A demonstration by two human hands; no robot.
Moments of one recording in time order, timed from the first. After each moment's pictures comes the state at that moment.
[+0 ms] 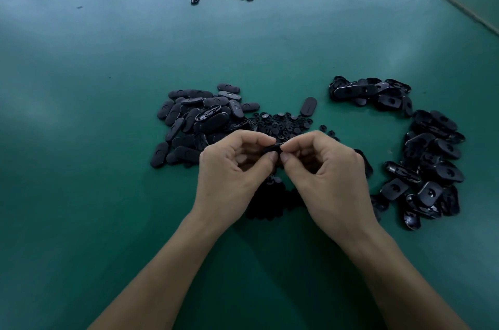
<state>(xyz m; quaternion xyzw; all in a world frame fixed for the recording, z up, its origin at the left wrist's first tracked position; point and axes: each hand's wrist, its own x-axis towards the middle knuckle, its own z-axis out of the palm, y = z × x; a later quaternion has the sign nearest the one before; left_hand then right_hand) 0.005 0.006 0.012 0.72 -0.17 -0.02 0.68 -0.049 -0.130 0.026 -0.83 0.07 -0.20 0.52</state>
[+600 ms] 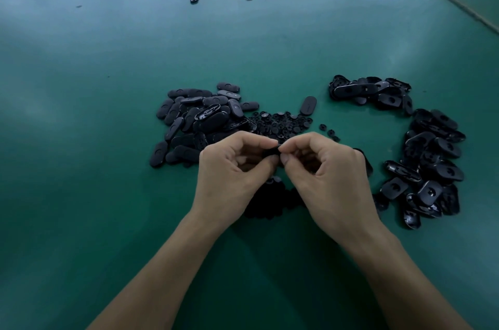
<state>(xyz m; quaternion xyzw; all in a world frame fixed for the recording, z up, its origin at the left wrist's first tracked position) 0.004 0.006 0.012 0.71 -0.17 -0.04 0.69 -0.050 -0.132 0.027 -0.86 0.05 -0.20 0.47</state>
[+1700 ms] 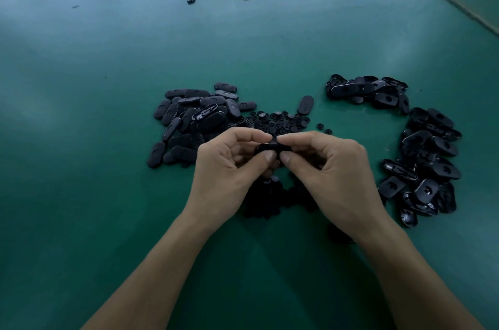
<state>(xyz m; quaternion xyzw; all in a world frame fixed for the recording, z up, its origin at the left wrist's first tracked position) 0.006 0.009 0.012 0.67 -0.16 -0.08 0.72 -0.047 -0.148 0.025 -0.84 0.04 -0.17 0.51</state>
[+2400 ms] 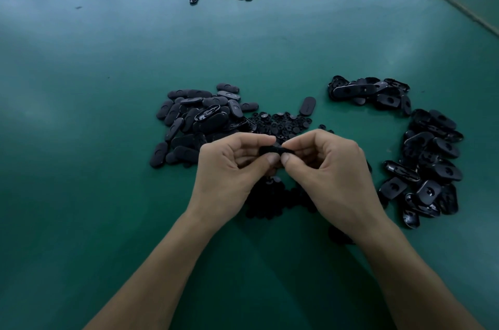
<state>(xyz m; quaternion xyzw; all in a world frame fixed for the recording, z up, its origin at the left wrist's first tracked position) 0.008 0.010 0.011 0.69 -0.16 -0.07 0.70 -0.046 -0.142 0.028 -0.82 0.07 -0.14 0.55</state>
